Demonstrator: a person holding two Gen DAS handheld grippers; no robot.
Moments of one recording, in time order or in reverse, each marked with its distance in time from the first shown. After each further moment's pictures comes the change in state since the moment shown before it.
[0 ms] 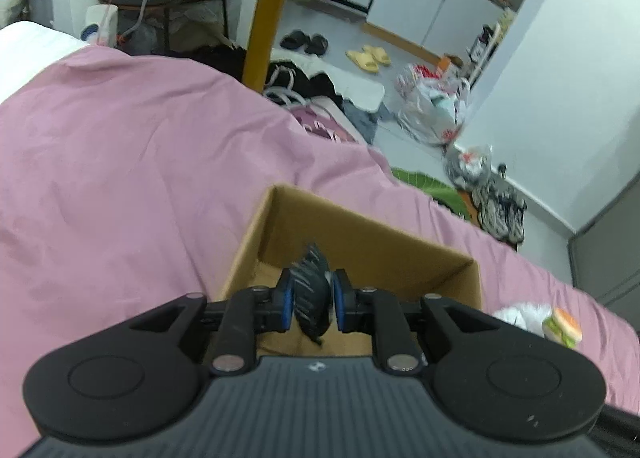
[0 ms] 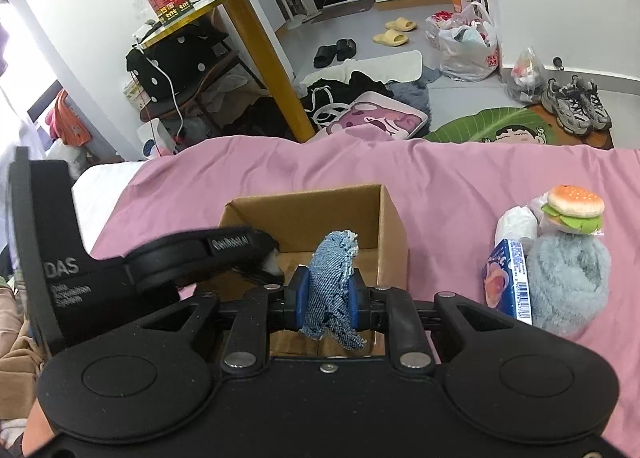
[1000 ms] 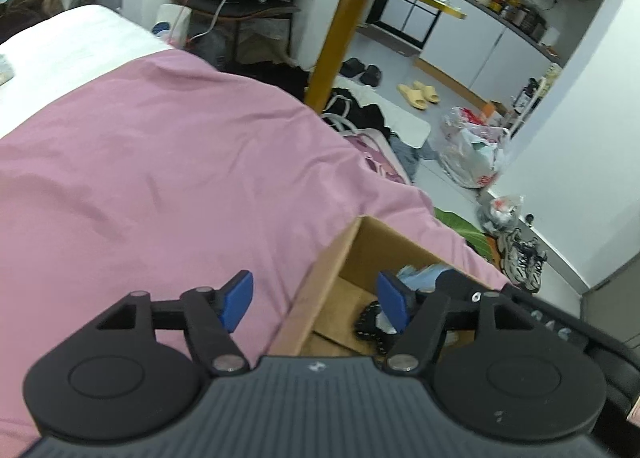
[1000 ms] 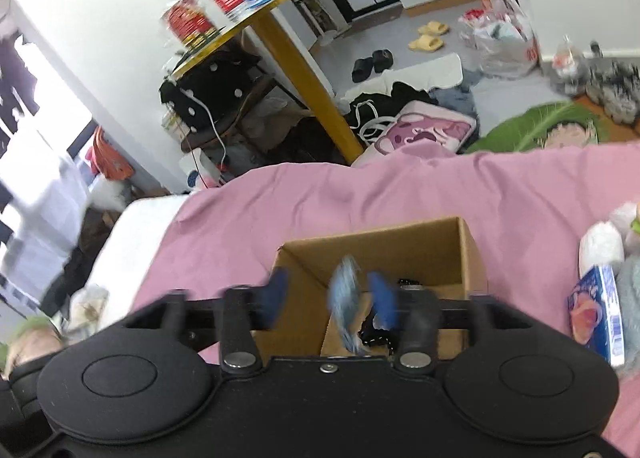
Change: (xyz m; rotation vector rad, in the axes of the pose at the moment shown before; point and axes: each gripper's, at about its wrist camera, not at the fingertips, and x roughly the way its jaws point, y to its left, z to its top) left arm -0.064 0.042 0.006 -0.158 -0.042 0.094; right arm 0.031 -0.001 0.021 0.104 -0.052 0.188
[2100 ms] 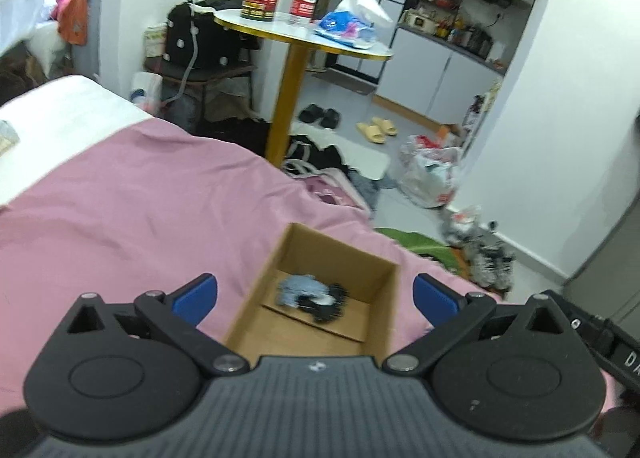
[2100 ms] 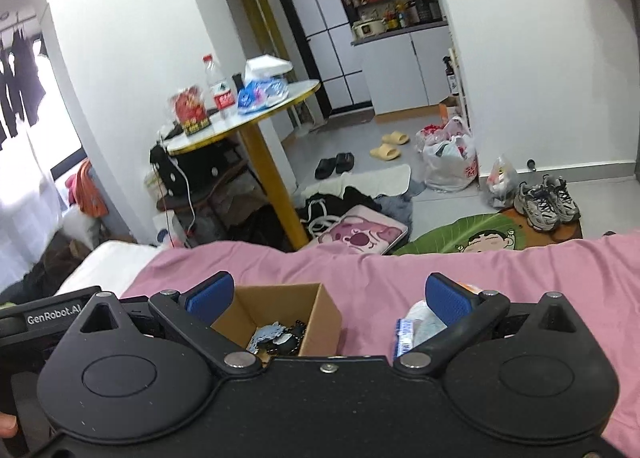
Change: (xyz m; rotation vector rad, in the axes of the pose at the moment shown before) left arm -0.124 -0.053 -0.049 0.121 -0.161 -0.076; right arm -0.183 -0.031 -0.016 -0.179 -0.292 -0.149
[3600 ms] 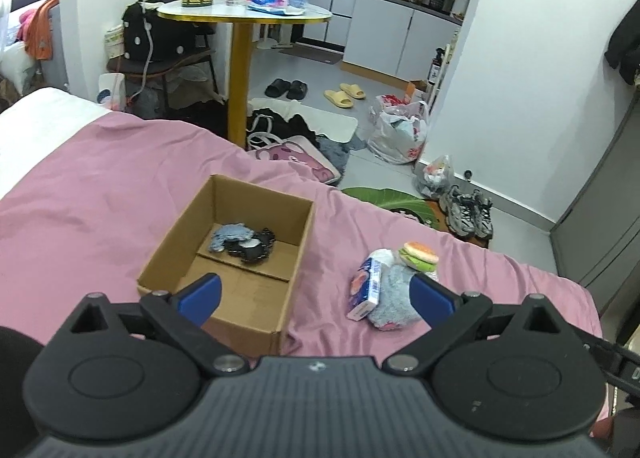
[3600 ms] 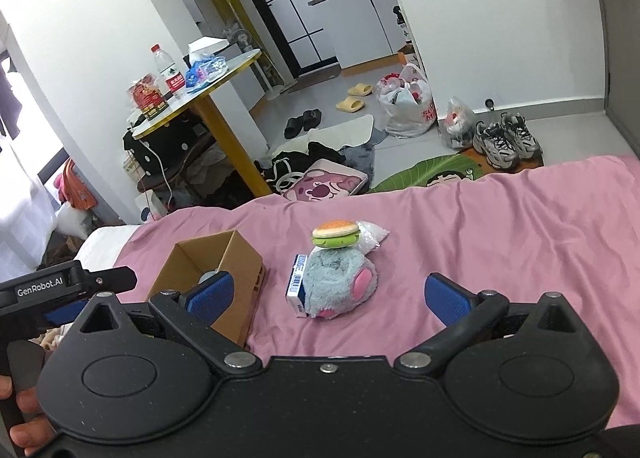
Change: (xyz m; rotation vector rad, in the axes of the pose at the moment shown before) left arm -0.018 -0.103 -0.048 0.135 0.081 -0.005; right arm -0.046 -0.121 -0.019 0.114 0.147 -0.012
